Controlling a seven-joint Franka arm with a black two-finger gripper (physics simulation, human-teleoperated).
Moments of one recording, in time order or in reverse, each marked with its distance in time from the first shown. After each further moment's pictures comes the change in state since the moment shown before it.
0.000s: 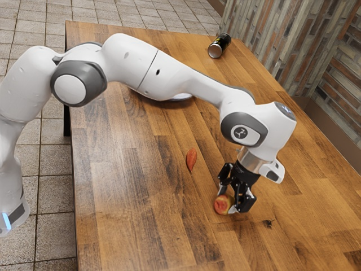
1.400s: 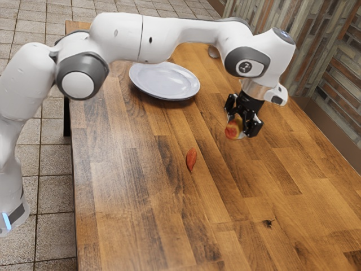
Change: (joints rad) arm 0.029 -0.049 0.236 0.249 0.091 -0.165 0.071
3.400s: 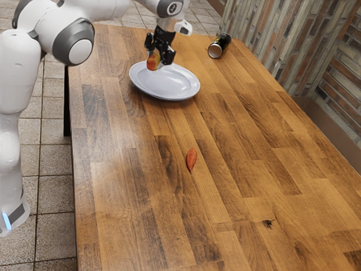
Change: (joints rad) arm 0.310 -0.173 0.458 -0.322 -0.106 0.083 0.548
